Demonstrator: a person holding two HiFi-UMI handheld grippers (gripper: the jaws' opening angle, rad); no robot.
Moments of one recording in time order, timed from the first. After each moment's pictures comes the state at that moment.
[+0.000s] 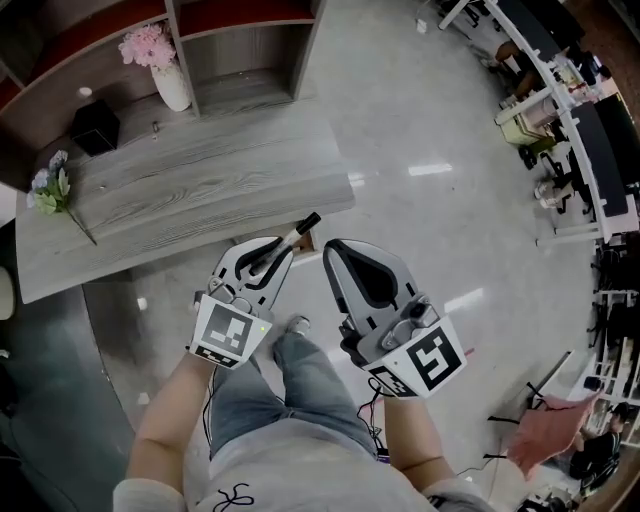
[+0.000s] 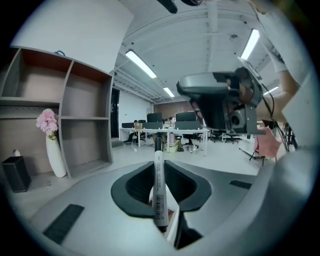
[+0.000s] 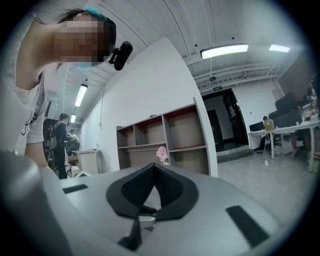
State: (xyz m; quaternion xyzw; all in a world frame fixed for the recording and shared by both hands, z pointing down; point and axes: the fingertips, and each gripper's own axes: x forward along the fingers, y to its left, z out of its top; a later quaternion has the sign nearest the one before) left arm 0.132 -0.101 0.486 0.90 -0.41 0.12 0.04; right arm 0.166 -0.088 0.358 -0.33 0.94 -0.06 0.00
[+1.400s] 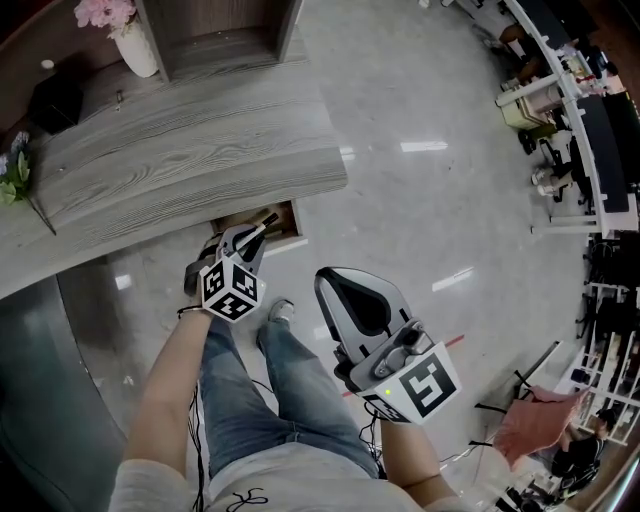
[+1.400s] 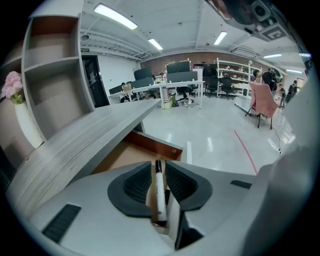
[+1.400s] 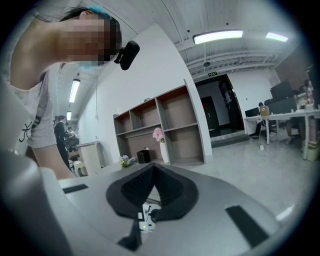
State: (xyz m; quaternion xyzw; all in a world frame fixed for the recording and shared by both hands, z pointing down) left arm 0.150 -0.124 0.729 0.85 -0.36 0.38 0.06; right arm 0.198 -0.074 0.441 -0.33 0.93 -0.11 -0.05
